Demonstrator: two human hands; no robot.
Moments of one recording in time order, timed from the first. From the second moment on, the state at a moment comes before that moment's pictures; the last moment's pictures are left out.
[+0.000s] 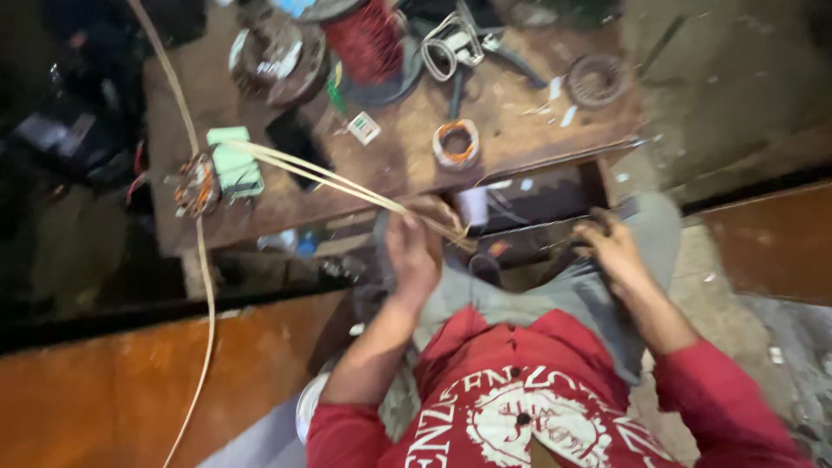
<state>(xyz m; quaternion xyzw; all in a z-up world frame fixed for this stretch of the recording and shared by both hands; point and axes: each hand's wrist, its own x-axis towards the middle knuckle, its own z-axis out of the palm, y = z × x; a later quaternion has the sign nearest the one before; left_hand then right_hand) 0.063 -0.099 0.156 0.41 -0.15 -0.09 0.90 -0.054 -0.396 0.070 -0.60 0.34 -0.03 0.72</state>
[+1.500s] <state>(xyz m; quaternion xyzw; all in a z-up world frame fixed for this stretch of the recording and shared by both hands) 0.083 -0.042 0.170 0.70 -0.05 -0.04 0.71 0.088 -0.299 0.263 -0.81 0.02 -0.18 0.56</state>
